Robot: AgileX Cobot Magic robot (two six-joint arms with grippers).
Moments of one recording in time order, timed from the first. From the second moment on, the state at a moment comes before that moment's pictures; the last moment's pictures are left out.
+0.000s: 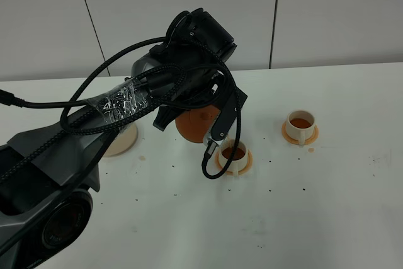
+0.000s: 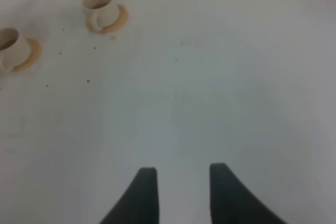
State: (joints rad) left arm -0.65 2.34 -2.18 0.58 1.19 1.34; right arm 0.12 -0.01 -0.49 0.00 1.07 0.08
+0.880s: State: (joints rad) left arm -0.65 2.34 -2.18 0.58 1.19 1.33; right arm 0.12 -0.01 -0.49 -0.01 1.07 0.08
